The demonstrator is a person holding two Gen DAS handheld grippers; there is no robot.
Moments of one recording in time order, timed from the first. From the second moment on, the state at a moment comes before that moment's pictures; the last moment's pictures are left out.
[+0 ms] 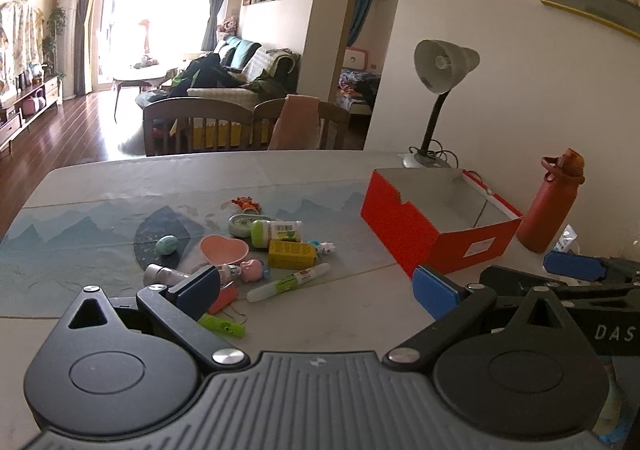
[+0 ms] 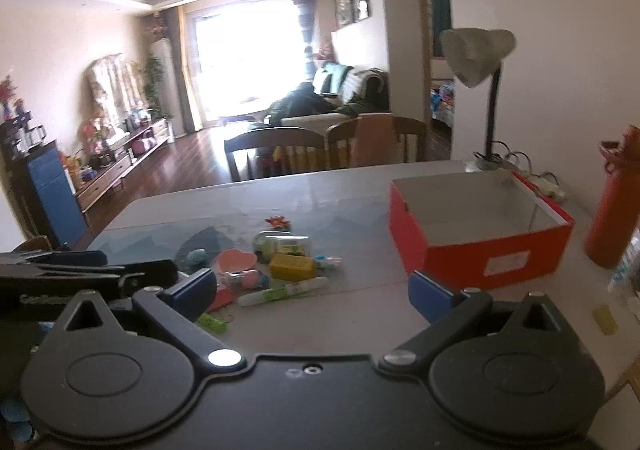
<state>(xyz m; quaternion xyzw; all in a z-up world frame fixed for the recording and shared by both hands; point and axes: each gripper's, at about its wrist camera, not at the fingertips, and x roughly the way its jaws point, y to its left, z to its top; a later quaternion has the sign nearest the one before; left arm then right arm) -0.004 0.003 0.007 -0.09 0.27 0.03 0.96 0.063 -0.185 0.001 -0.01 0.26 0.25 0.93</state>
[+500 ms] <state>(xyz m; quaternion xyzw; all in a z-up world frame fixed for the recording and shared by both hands) 0.020 0.038 -0.018 -0.12 0.29 0.09 0.95 0.126 -0.153 -0.030 -0.01 0.29 0.33 0.90</state>
